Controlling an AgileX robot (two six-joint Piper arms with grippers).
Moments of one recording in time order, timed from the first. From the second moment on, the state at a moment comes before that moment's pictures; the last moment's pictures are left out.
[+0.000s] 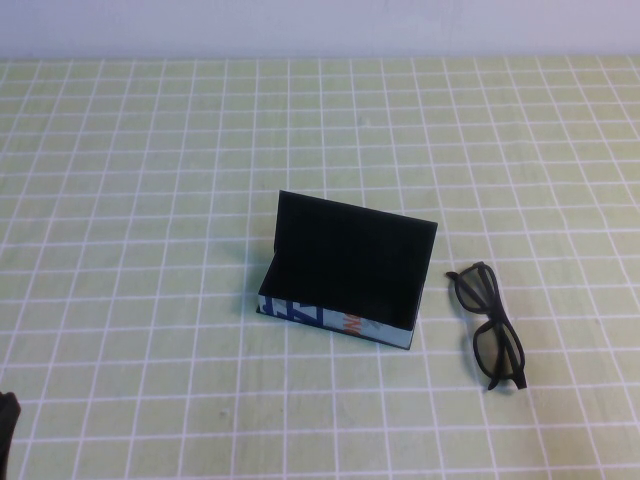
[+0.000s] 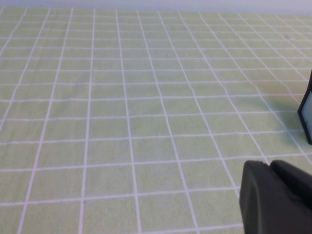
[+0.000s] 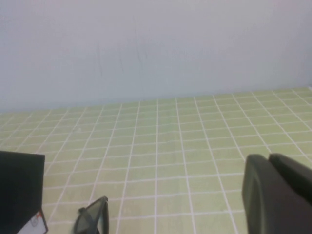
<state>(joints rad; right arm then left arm) 0.08 0.07 0.01 0.14 -0.02 0.02 -0.10 0.30 0.03 -1.73 0.08 1.66</state>
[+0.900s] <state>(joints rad) 0.07 -0.01 0.03 0.12 0.31 0.02 -0.10 0.30 0.03 -1.73 0.08 1.66</state>
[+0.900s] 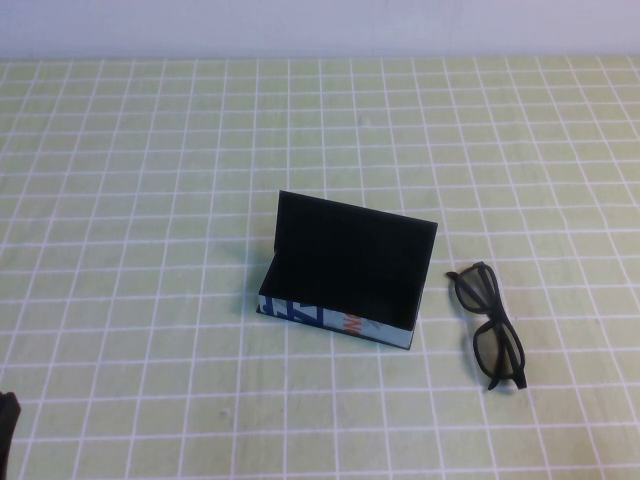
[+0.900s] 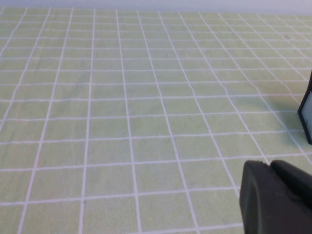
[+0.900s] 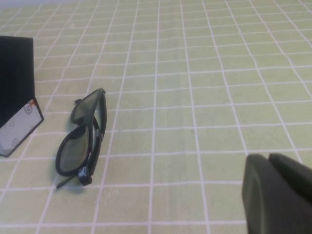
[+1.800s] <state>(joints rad) 0.07 -0.01 0.03 0.12 0.31 0.02 -0.10 0.30 0.01 -1.66 0.08 1.62</state>
